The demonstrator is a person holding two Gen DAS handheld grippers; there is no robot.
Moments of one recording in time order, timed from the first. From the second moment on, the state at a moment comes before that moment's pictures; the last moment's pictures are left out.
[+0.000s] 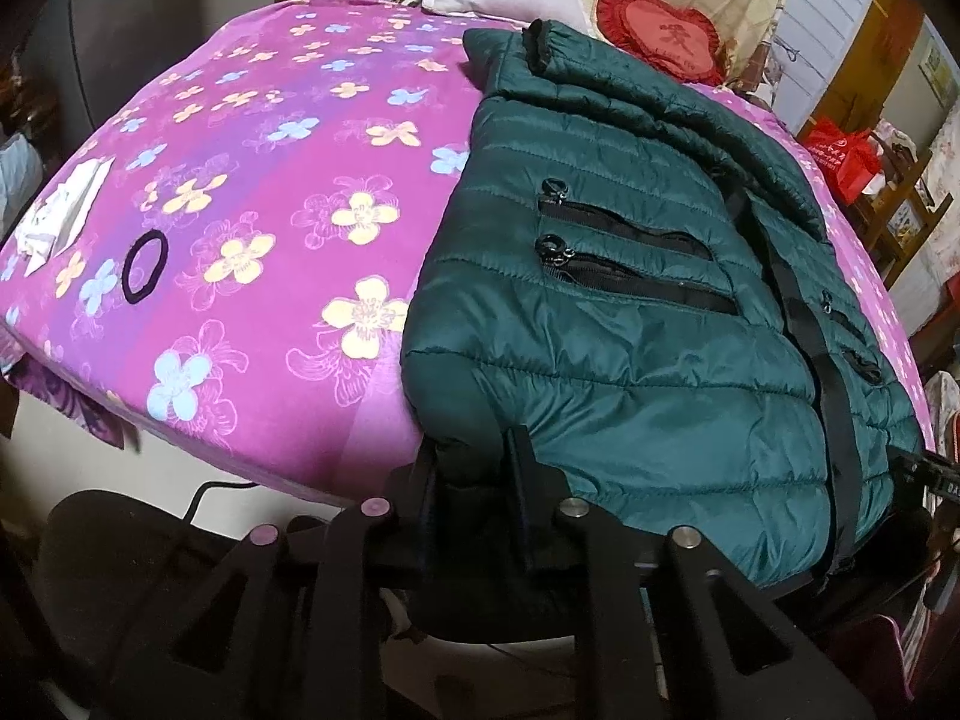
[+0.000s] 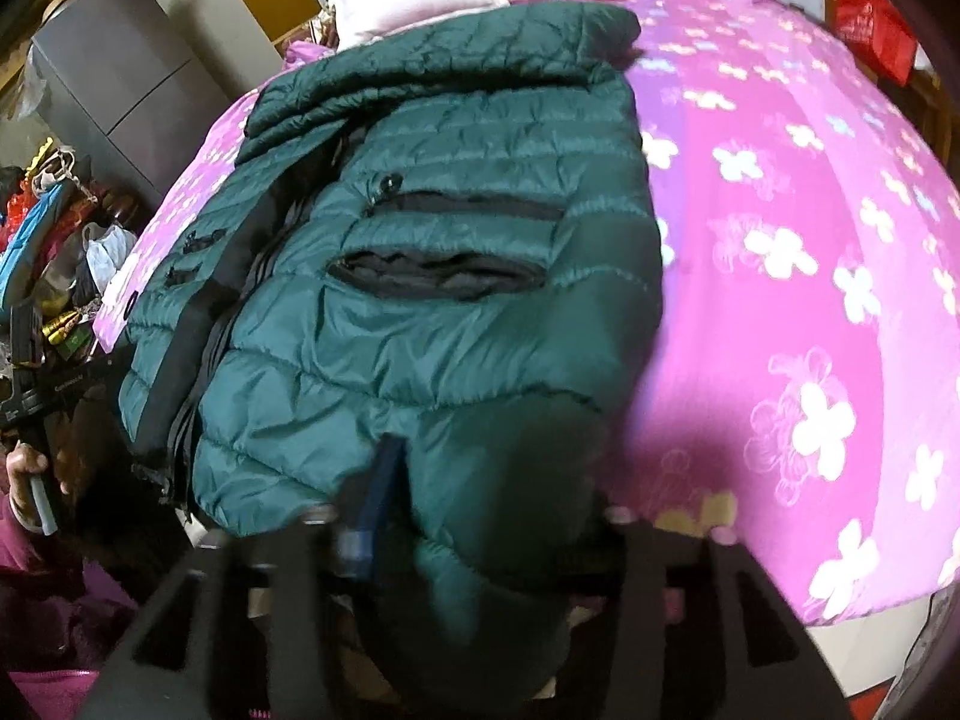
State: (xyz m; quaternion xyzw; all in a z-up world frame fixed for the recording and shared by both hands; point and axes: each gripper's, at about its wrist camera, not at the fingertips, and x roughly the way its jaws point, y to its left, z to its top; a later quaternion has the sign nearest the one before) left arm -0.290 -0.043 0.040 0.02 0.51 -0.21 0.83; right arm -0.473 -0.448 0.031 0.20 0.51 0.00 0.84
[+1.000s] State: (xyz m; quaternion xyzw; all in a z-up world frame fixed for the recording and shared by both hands) left arm -0.236 -0.069 0.160 -0.01 0.37 -0.23 0.90; right arm -0.433 -0.477 0.149 0.20 0.34 -0.01 0.92
